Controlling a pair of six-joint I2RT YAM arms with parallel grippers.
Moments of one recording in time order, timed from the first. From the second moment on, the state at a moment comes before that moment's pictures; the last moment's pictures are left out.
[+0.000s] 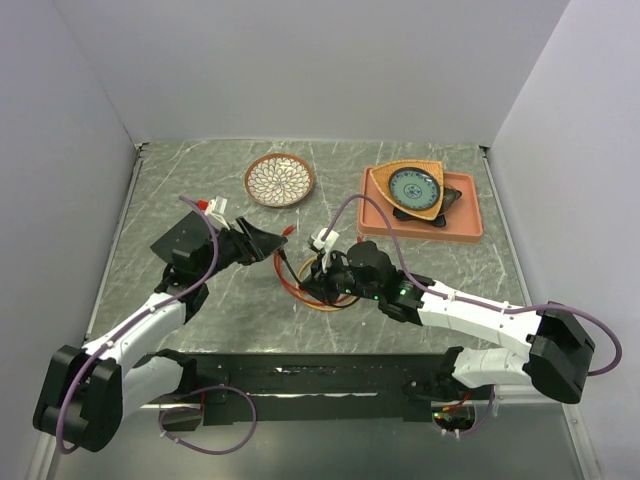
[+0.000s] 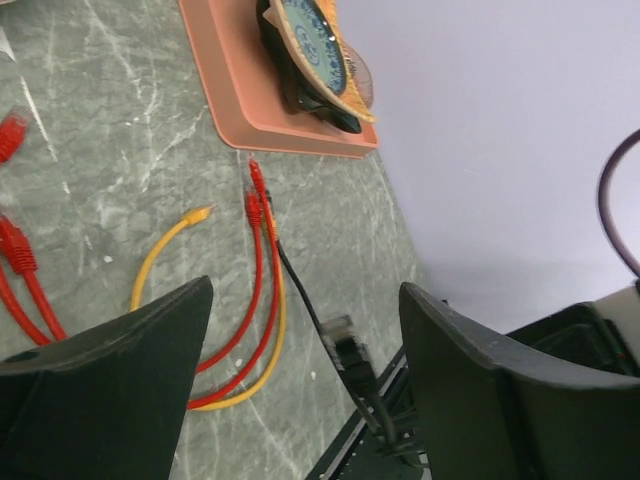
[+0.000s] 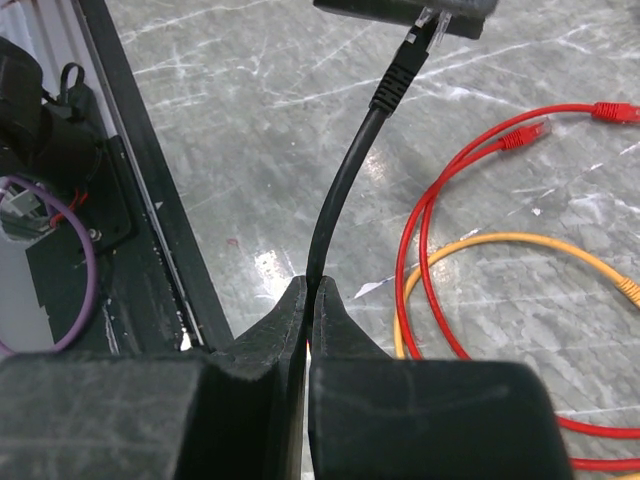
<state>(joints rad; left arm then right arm) -0.33 1.05 0.45 0.49 0.48 -0.86 0.97 1.20 0.74 0.09 -0.19 0.15</state>
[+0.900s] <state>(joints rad) -0.43 1.07 0.51 0.46 0.47 -0.86 0.97 1.19 0.73 0.06 -0.12 0.16</state>
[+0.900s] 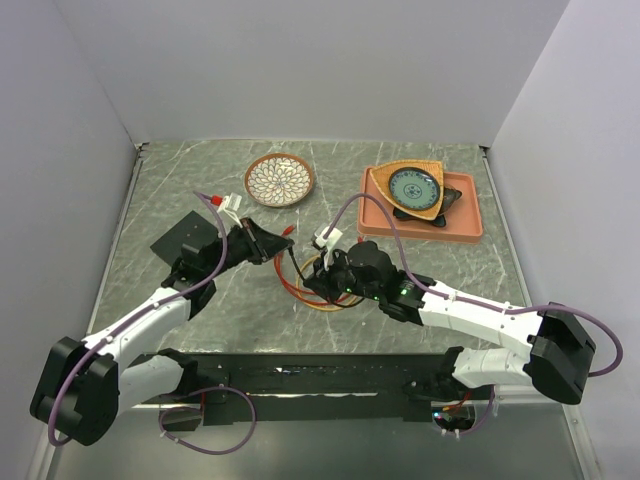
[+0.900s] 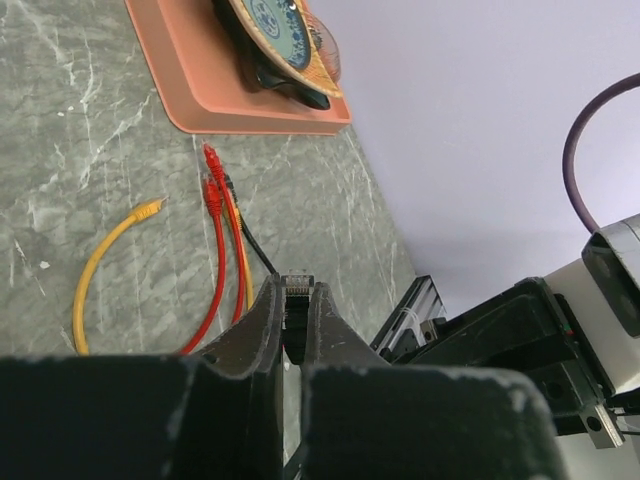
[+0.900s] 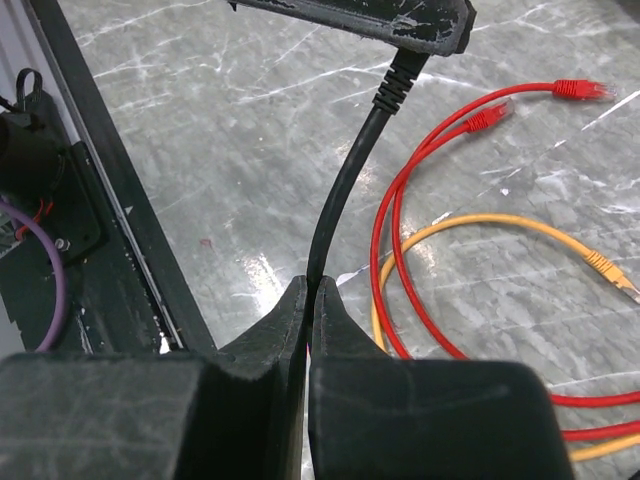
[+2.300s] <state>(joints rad) -0.53 0.96 0.49 0.61 0.48 -0.84 0.64 1.35 0.63 0.79 -0.73 0.77</state>
